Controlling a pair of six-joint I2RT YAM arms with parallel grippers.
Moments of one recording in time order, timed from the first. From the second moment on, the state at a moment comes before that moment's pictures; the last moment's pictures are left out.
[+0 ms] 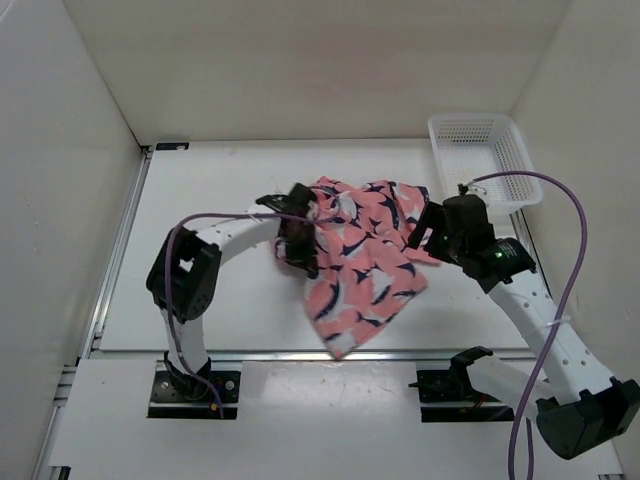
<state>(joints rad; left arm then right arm) -0.53 1.89 1.34 -0.70 0.17 -0.63 0.43 1.00 1.02 -0.80 0.21 0.62</state>
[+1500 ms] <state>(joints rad) -0.36 1.92 1.66 -0.91 0.16 -0.57 0.89 1.56 1.10 -0.88 0.38 0.66</state>
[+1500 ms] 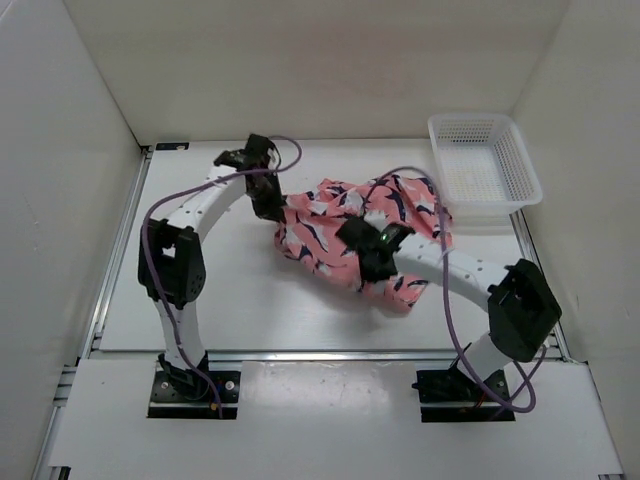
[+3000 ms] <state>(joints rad) -0.16 1.41 0.82 -0.74 0.11 -0.76 0.32 0.82 0.44 -0.56 -0.21 1.06</state>
